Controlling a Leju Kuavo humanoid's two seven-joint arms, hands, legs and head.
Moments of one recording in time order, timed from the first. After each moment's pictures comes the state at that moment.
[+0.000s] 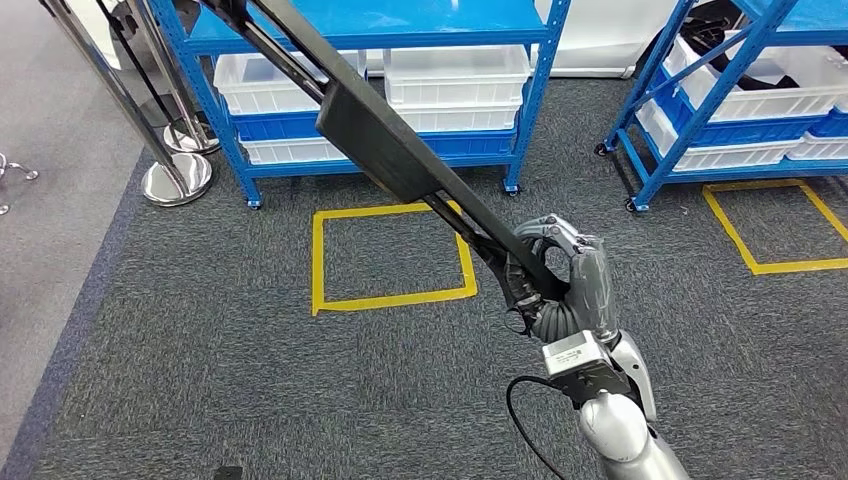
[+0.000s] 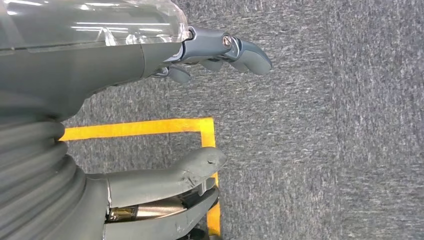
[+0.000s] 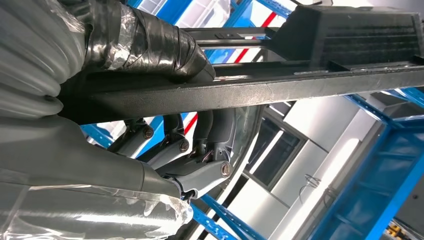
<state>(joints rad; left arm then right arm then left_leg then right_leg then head) -0.12 -0.18 1.02 -0.23 -0.98 0.23 -0.51 -0.20 -0.09 0.36 -1.88 0.33 -0.34 -0.27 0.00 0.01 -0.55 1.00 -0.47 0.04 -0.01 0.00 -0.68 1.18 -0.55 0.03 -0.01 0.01</state>
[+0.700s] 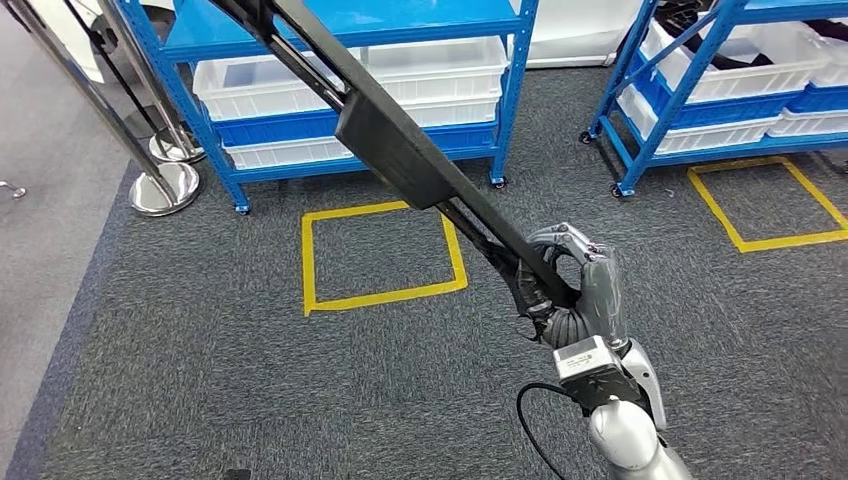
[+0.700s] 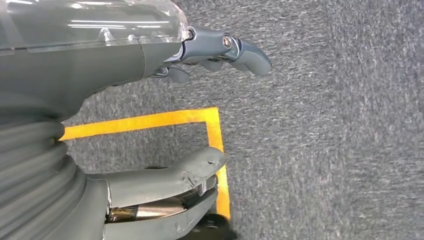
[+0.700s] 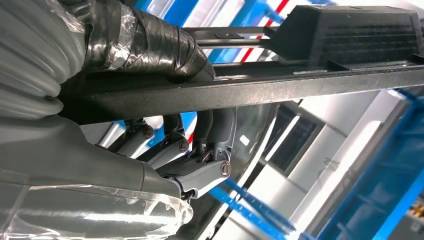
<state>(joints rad) -0.11 -0.18 1.02 -0.23 -0.97 0.23 -0.51 -0.16 -0.11 0.32 -1.90 0.33 -0.35 -0.28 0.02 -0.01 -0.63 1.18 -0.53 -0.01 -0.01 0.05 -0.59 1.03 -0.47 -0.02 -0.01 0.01</state>
